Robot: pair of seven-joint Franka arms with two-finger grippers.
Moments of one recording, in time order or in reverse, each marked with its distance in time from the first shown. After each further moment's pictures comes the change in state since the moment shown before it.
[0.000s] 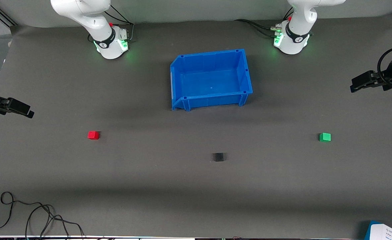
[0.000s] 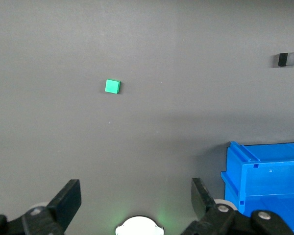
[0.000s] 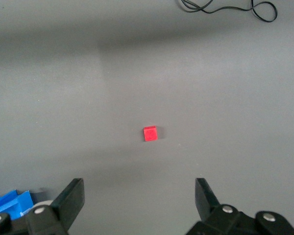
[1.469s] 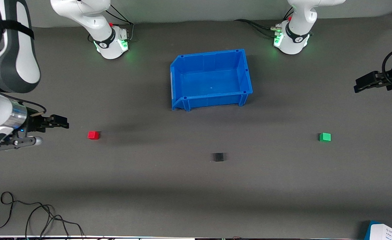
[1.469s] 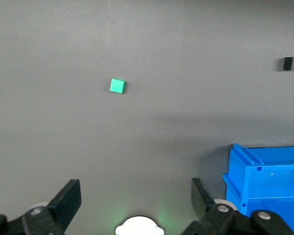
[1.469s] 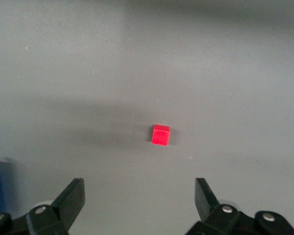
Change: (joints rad) left arm 0.022 0.001 0.011 0.000 0.000 0.000 0.000; right arm 0.030 0.112 0.007 -0.201 0.040 0.194 -0.285
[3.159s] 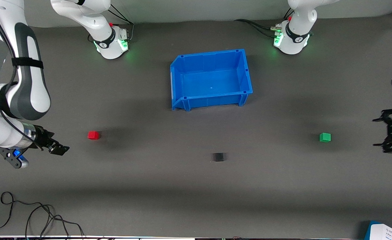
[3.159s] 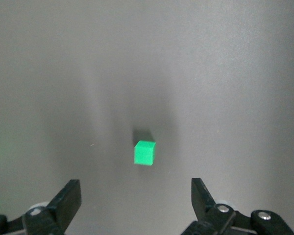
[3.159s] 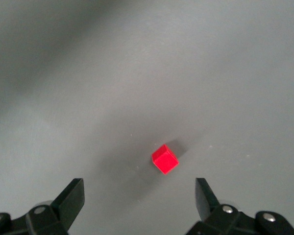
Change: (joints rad) left arm 0.221 0.324 0.006 -0.171 -0.001 0.466 -1.162; right arm -0.032 0.184 -0.025 0.054 0.005 0.114 0.865
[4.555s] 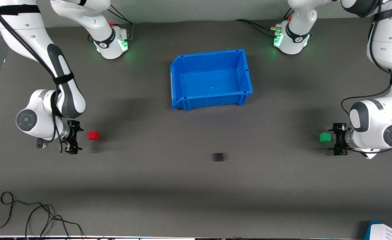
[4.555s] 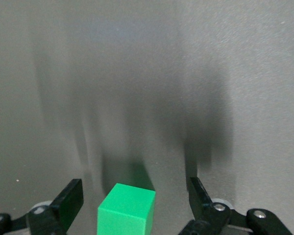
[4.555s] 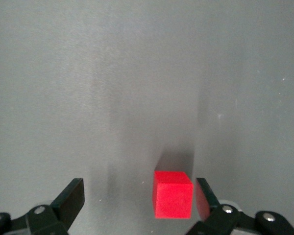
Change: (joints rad) left arm -0.043 0.208 -0.009 -0.256 0.026 0.410 -0.110; right arm 0.062 0.025 -0.050 -0.426 -0.028 0.509 0.764
